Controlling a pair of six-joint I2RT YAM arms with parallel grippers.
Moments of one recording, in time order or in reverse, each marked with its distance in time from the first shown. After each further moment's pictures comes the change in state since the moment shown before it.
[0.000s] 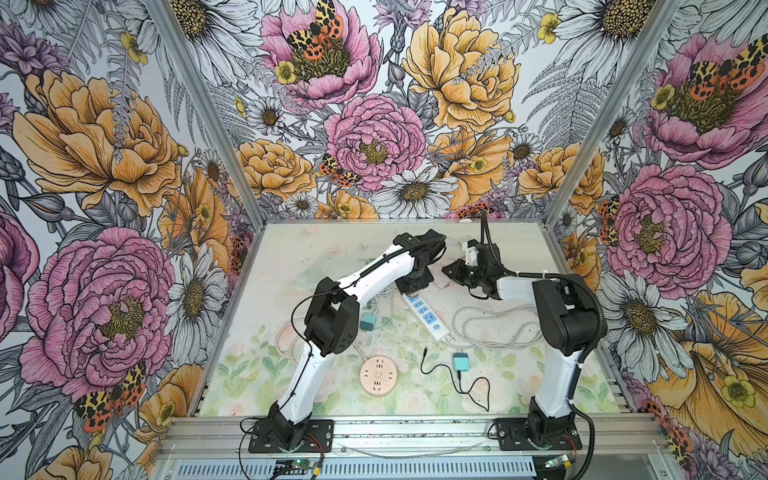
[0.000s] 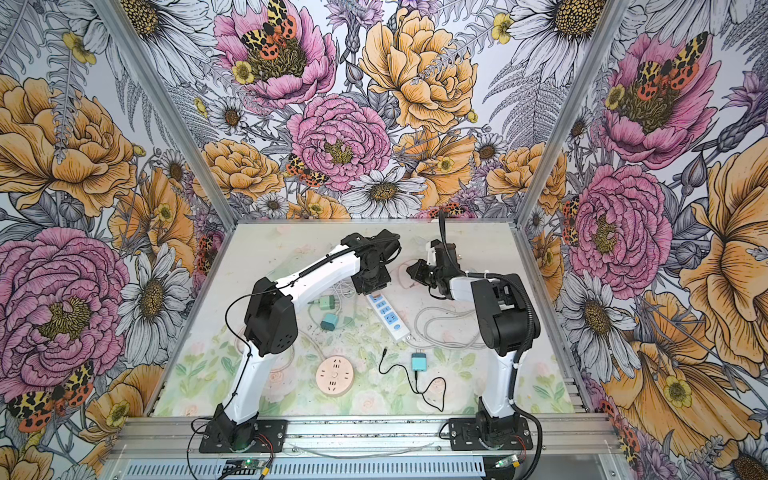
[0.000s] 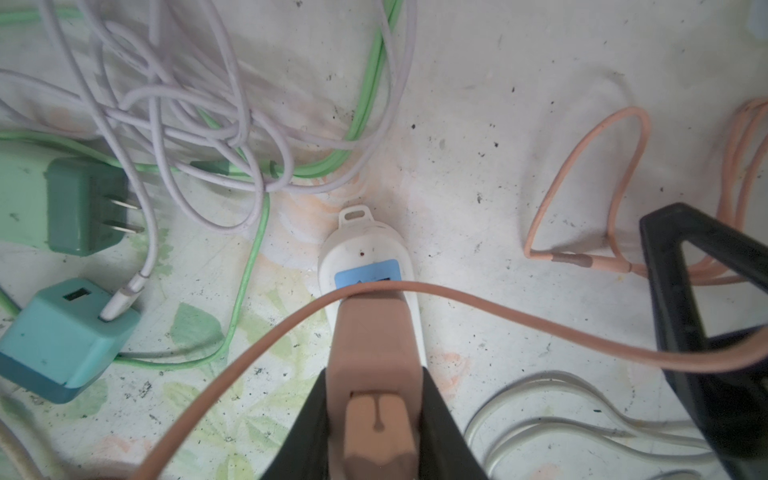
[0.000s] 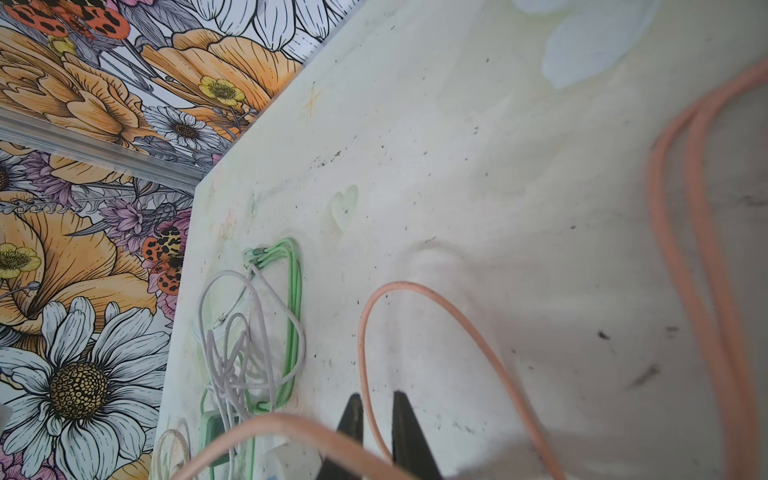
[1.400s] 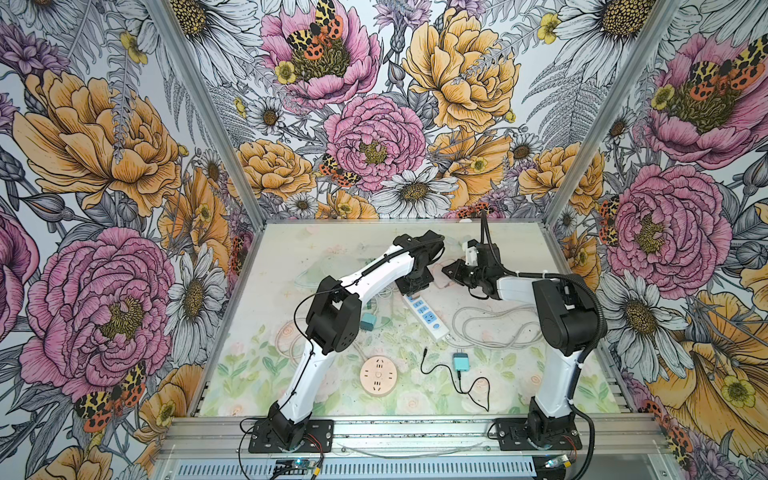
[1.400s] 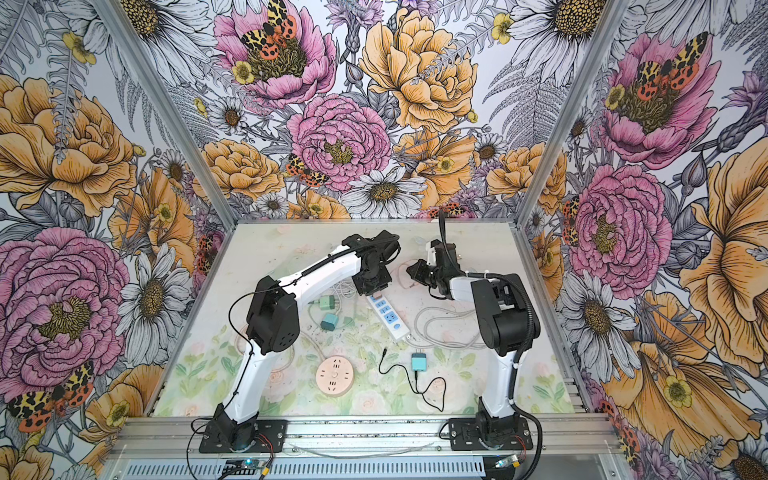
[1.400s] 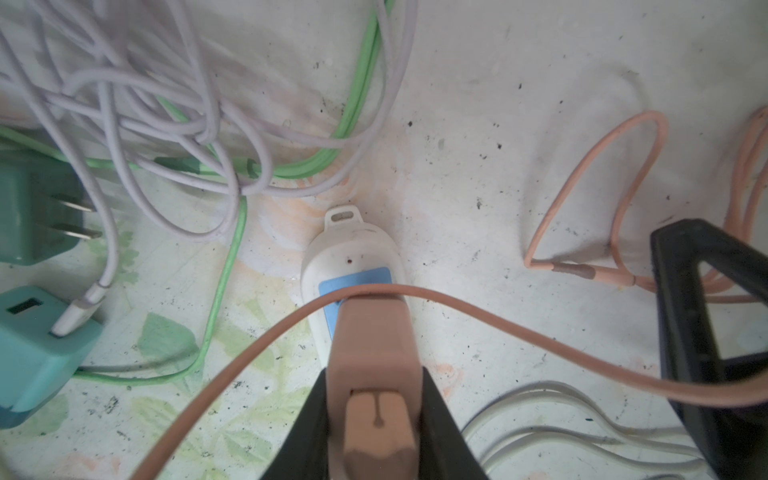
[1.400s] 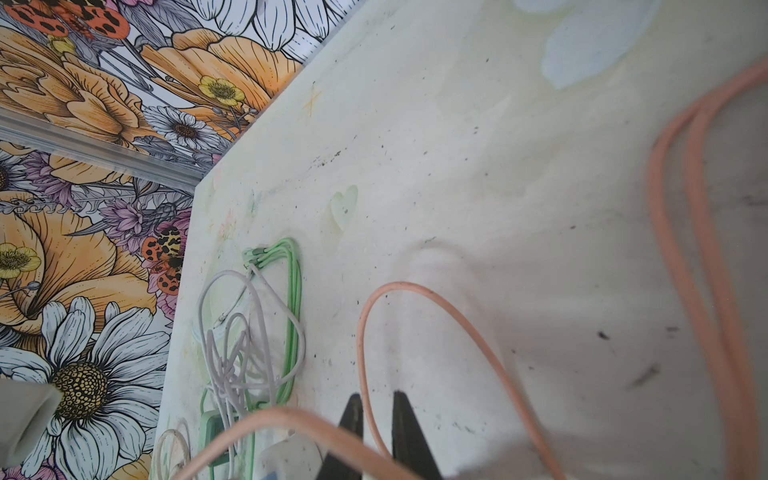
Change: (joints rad) left arm 0.011 0.019 -0.008 0.036 0.033 -0.017; right arm 0.000 0.000 0.000 0.000 0.000 0.000
